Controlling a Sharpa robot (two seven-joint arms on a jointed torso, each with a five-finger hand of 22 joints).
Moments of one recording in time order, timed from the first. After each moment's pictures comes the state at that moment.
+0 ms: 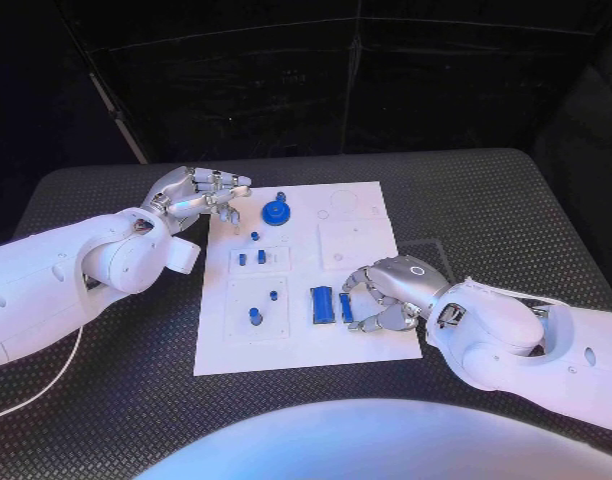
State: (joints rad) left arm 1.04 -0.83 0.06 1.38 -0.23 -0.13 0.28; left_hand 1.39 -0.09 0.30 0.08 0.12 0.98 0.19 0.11 0.07 0.98 0.12 0.32 0.11 1.18 0.03 0.96 0.50 0.16 1.18 0.12 0.45 0.86; right arm 0.77 -1.00 0.07 1.89 -1.84 -0.37 -0.32; right_hand 1.39 -0.16 -0.18 0.29 0.37 0.78 0.17 0.29 0.07 1.35 0.08 1.36 1.25 1.47 -0.01 1.50 1.31 0.04 1.47 0.09 1.46 1.31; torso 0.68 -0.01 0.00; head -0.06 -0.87
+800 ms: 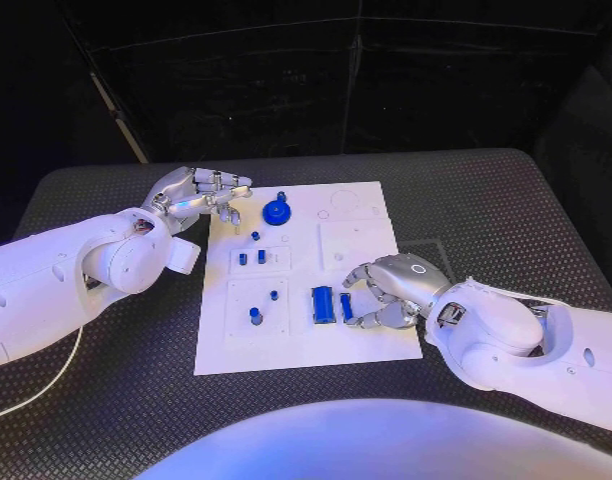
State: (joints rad) left arm 1.04 -0.84 0.06 1.38 -0.23 -0.13 0.28; left_hand 1.39 -0.09 0.30 0.08 0.12 0.98 0.19 0.11 0.07 0.98 0.12 0.33 0.11 1.18 0.03 0.96 0.50 0.16 1.18 0.13 0.45 0.86; right arm 0.77 -1.00 0.07 1.89 -1.85 -0.39 -0.34; right_hand 1.37 -0.15 -0.16 0.30 0.36 0.78 0.17 0.29 0.07 1.34 0.08 1.35 1.25 1.47 -0.01 1.50 1.31 0.04 1.47 0.10 1.45 1.31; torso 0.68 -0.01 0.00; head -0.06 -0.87
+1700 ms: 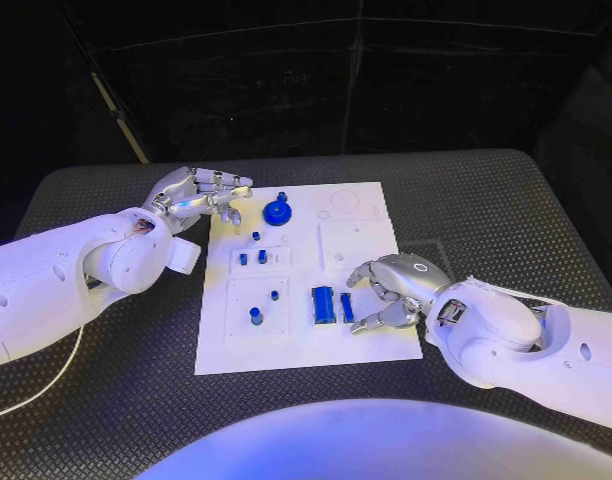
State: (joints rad) left arm 1.04 -0.84 0.06 1.38 -0.24 -0.13 0.28; left_hand 1.39 -0.09 0.30 0.08 0.12 0.98 0.19 0.11 0.07 0.98 0.12 0.33 0.11 1.18 0.03 0.96 0.50 0.16 1.18 0.13 0.45 0.86; right arm 0.77 -0.99 0.07 1.87 -1.79 -0.40 -0.34; right_hand 1.36 -0.23 -0.22 0.30 0.06 0.78 0.17 0.30 0.07 1.34 0.08 1.36 1.25 1.47 -0.01 1.50 1.31 0.04 1.47 0.10 1.45 1.31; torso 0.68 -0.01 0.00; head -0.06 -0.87
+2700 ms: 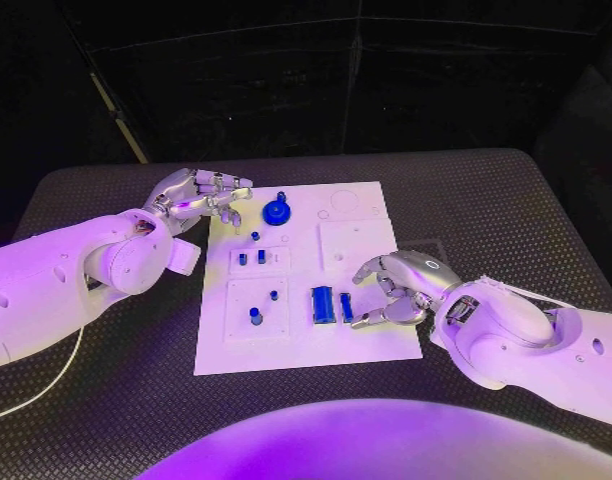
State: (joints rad) left arm 1.04 -0.83 0.06 1.38 -0.24 -0.13 0.27; left_hand 1.39 -0.09 0.30 0.08 0.12 0.98 0.19 0.11 0.07 0.98 0.12 0.33 0.11 1.17 0.04 0.96 0.50 0.16 1.18 0.13 0.45 0.86; right arm 0.77 -1.02 0.07 1.88 -1.68 -0.47 -0.32; right_hand 1.30 -0.20 -0.20 0.30 0.09 0.83 0.16 0.33 0.07 1.35 0.08 1.37 1.25 1.47 -0.01 1.50 1.31 0.04 1.47 0.10 1.45 1.31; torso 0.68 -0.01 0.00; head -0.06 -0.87
